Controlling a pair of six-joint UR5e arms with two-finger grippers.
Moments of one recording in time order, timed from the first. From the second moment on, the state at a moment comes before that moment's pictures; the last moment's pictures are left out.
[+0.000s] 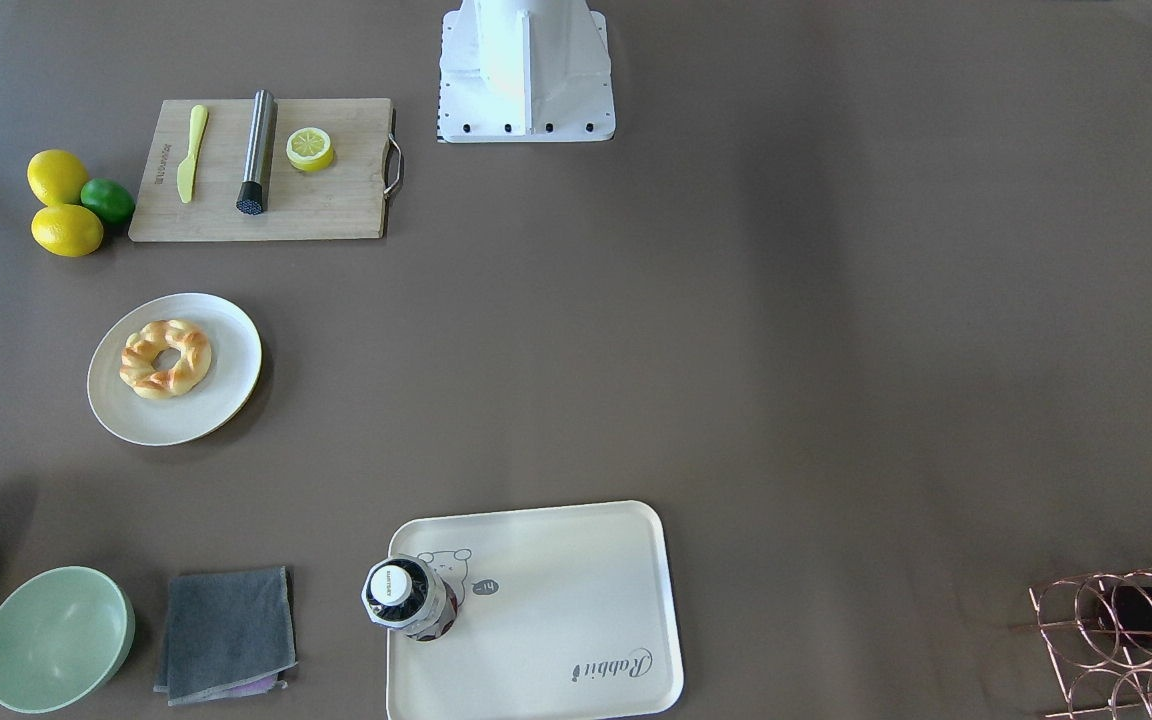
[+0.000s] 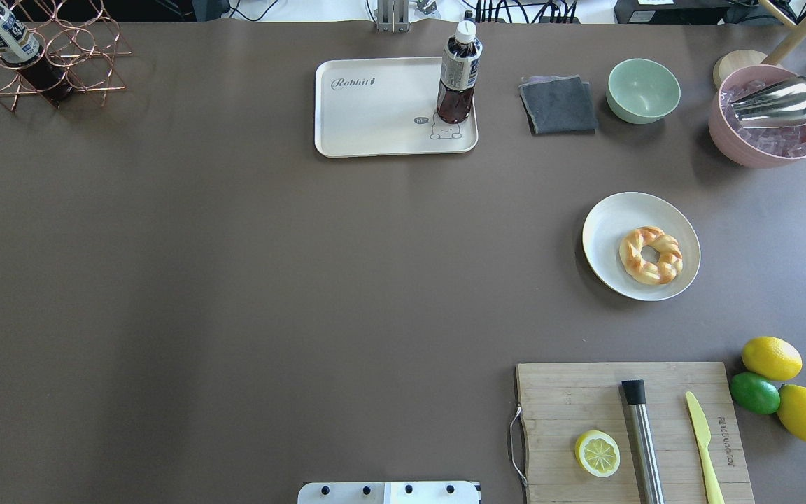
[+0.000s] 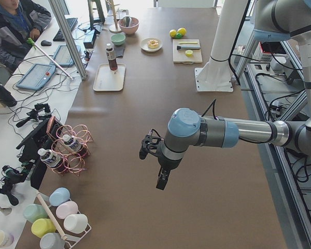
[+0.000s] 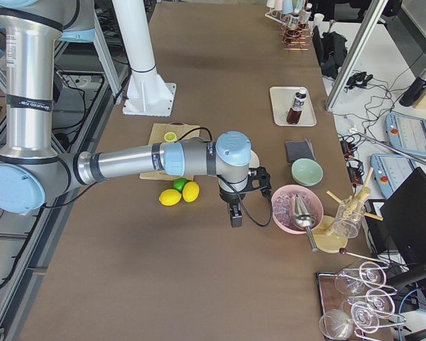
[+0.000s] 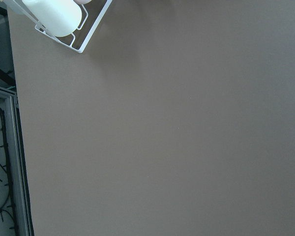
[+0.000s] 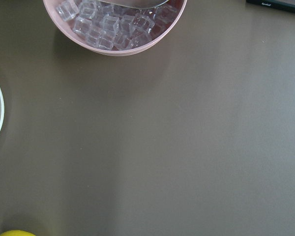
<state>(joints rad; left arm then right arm) -1.77 -1.24 -2.00 -1.57 -2.25 0.31 1.58 -1.67 1.87 -1.70 2.32 -0.16</state>
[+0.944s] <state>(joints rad) -1.77 -1.23 -1.99 -1.61 -2.25 0.31 1.58 -1.68 1.87 -1.70 2.32 -0.16</state>
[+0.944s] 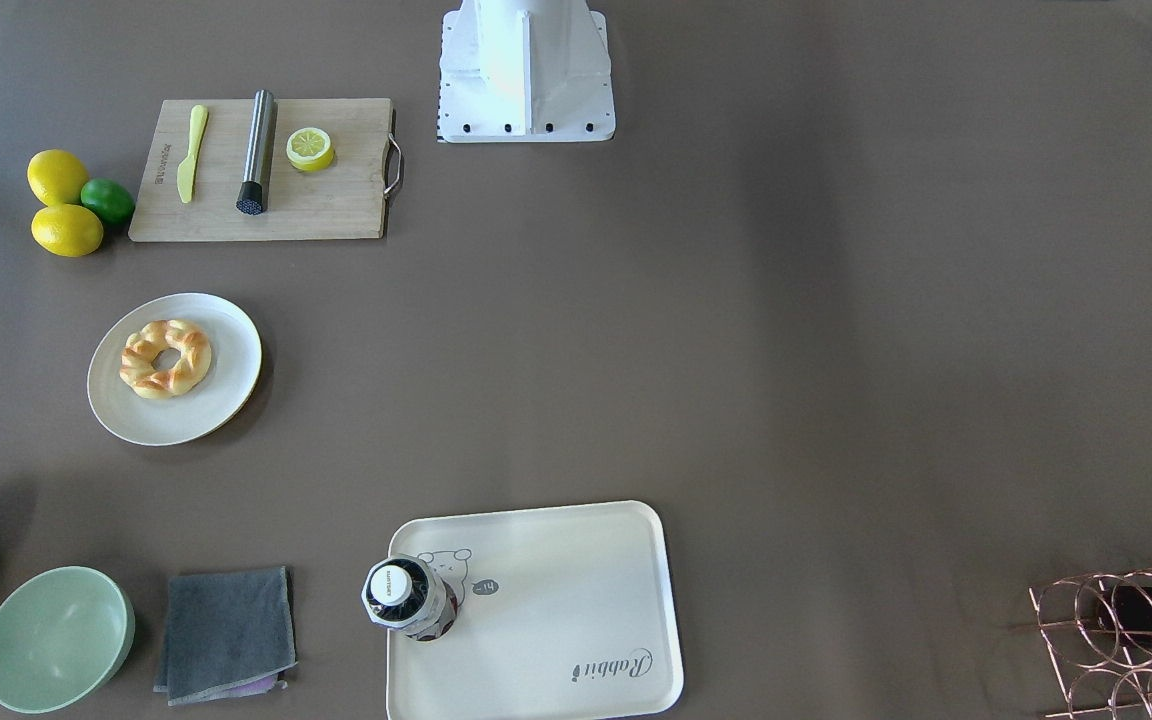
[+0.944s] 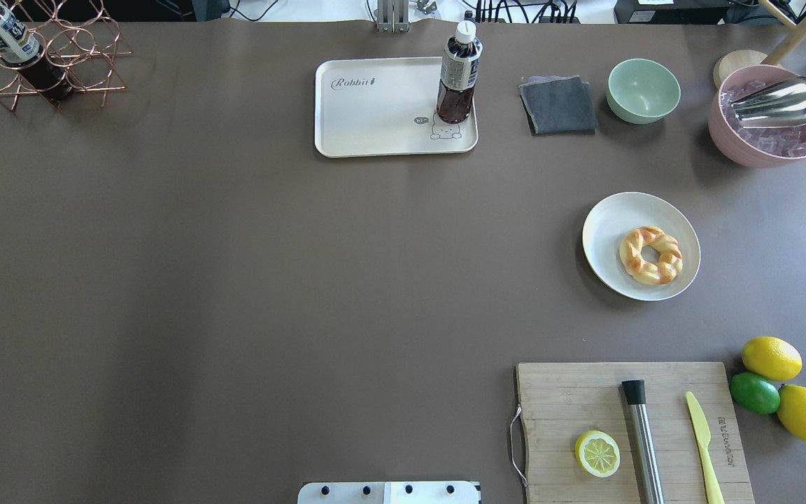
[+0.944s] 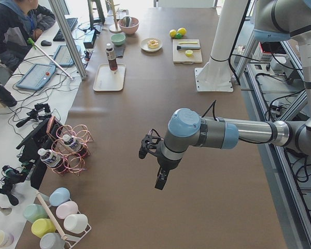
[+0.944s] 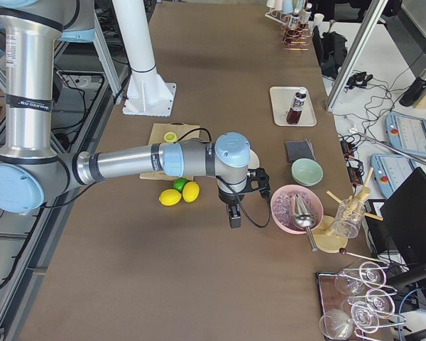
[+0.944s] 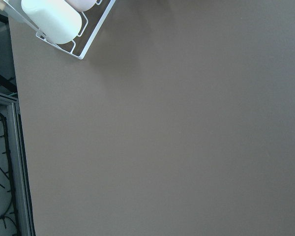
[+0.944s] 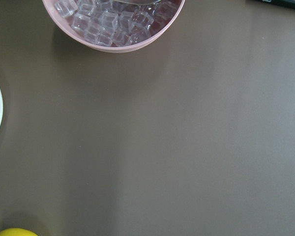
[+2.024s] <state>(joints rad) -1.77 -1.22 -1.97 -1.60 -2.25 0.29 1.41 -1.64 1.87 -1.58 2.34 0.04</state>
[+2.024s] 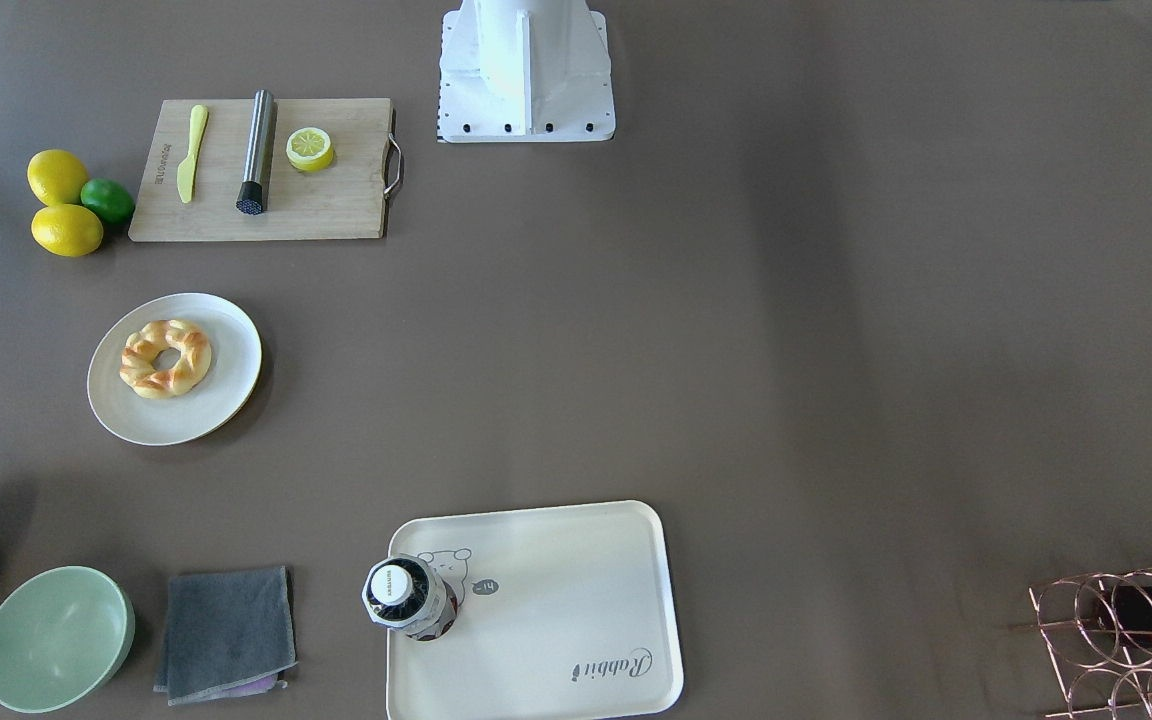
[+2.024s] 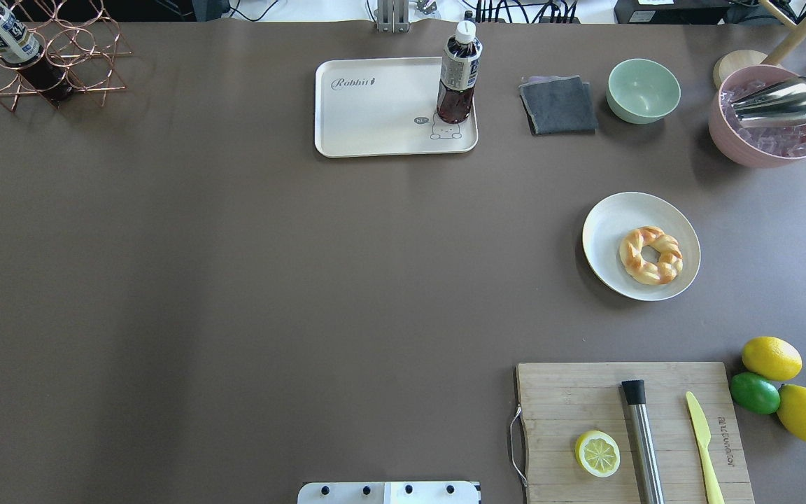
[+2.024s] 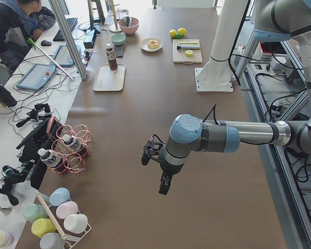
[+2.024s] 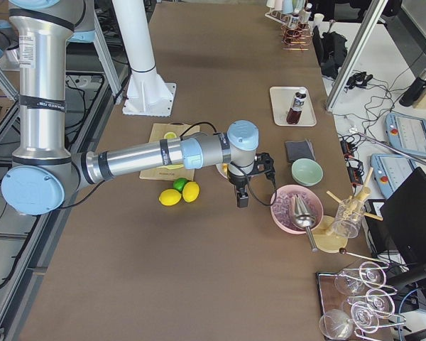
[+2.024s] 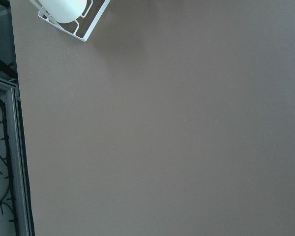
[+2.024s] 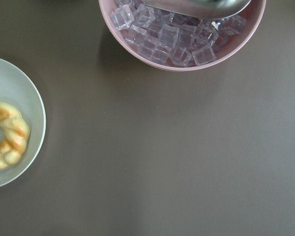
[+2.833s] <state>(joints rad) -1.77 -1.22 -1.96 -1.61 -2.25 0.29 1.10 -1.57 1.62 -1.03 2.32 0.65</state>
